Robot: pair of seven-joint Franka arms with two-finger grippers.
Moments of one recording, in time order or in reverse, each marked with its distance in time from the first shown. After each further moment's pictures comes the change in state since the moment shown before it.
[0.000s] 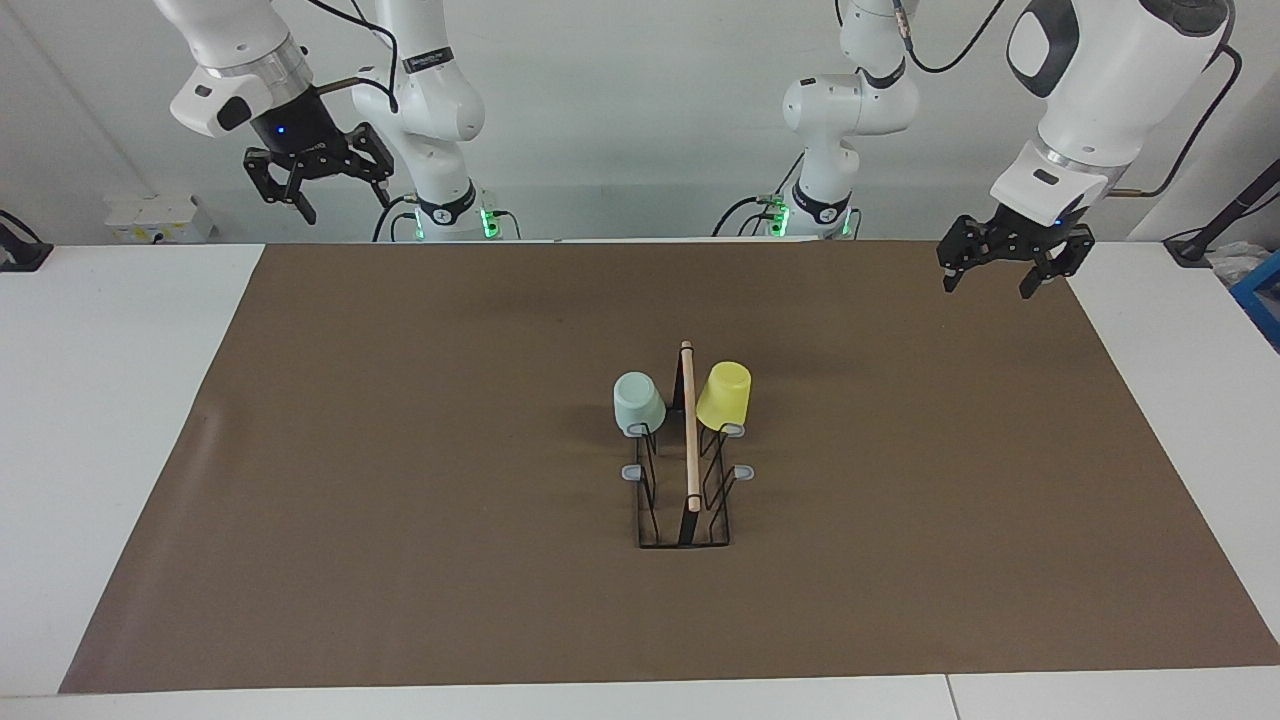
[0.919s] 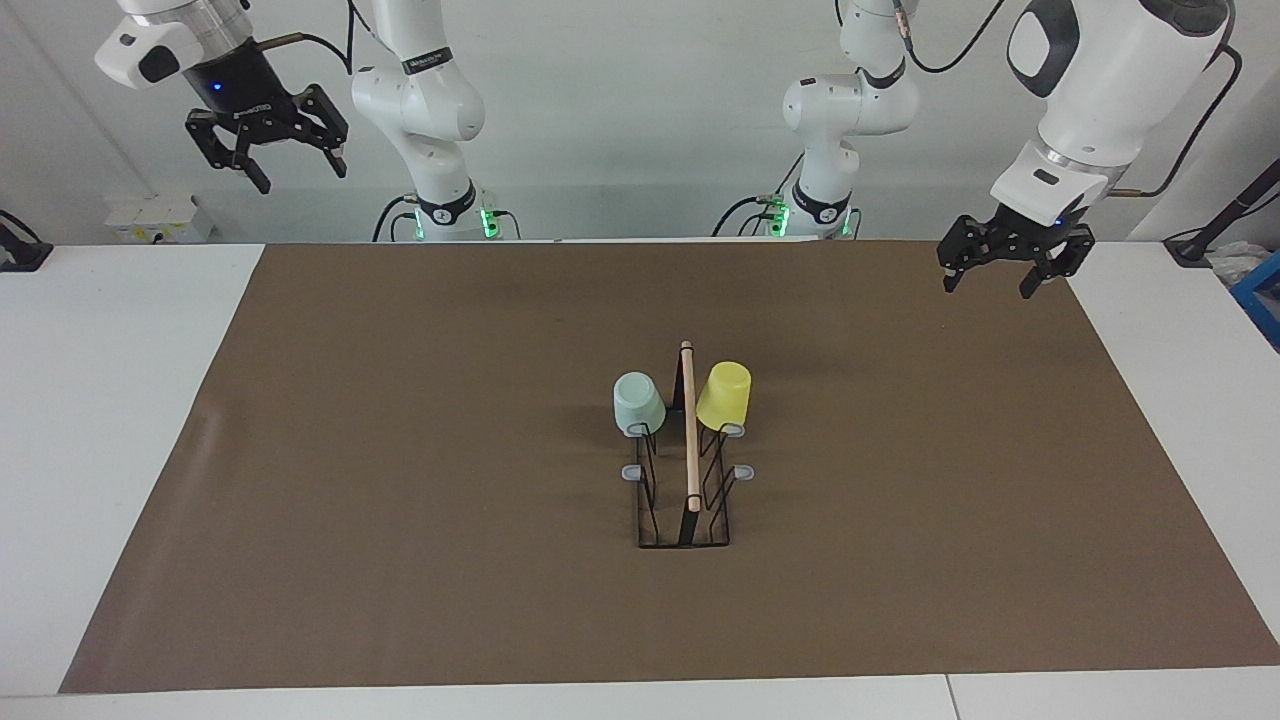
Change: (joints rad) left arm 0.000 0.000 0.000 0.000 0.000 0.000 0.000; right arm 0.048 0.066 -0.118 0.144 -0.037 -0.086 -0.003
